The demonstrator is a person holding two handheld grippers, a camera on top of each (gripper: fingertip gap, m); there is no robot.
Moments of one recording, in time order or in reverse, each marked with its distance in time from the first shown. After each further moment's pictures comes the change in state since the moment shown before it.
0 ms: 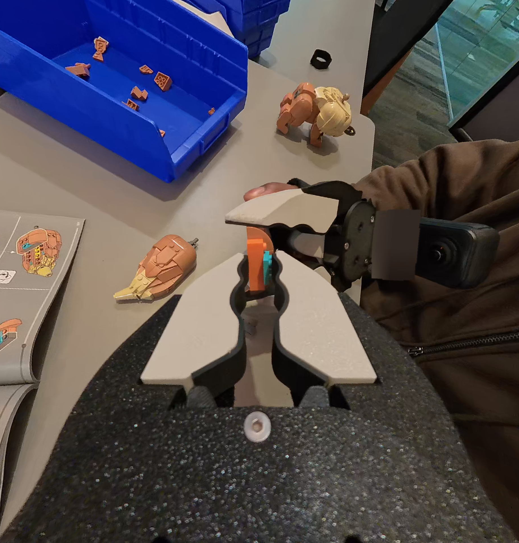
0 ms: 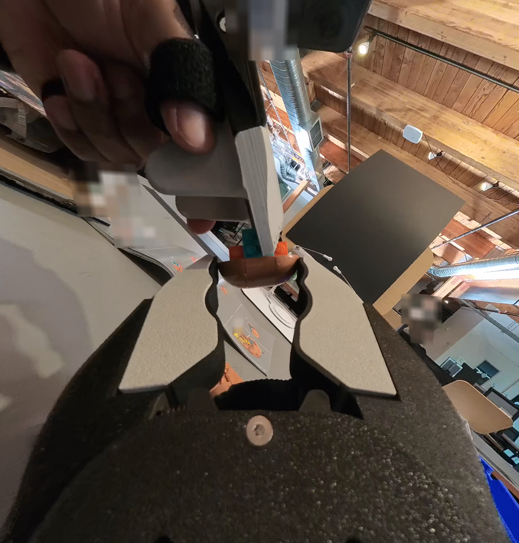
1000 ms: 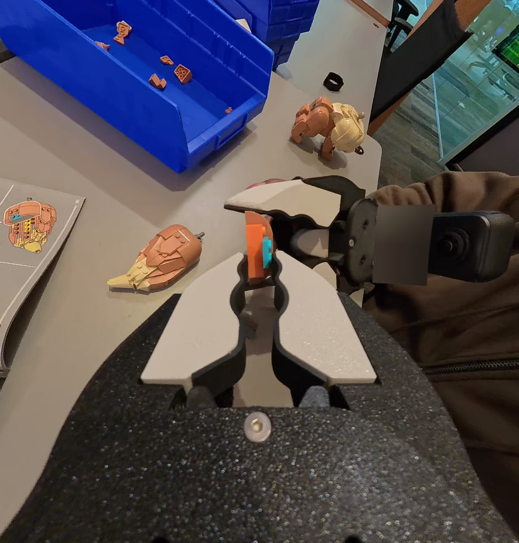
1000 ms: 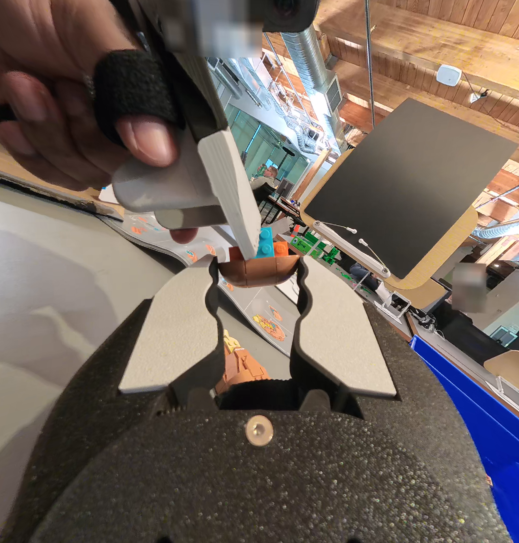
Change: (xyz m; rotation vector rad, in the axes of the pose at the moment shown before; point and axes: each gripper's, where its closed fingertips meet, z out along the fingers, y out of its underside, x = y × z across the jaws) left arm -0.016 0.009 0.007 0.046 -0.011 -0.120; right arm -0.001 0.018 0.007 -0.080 -0.048 0.141
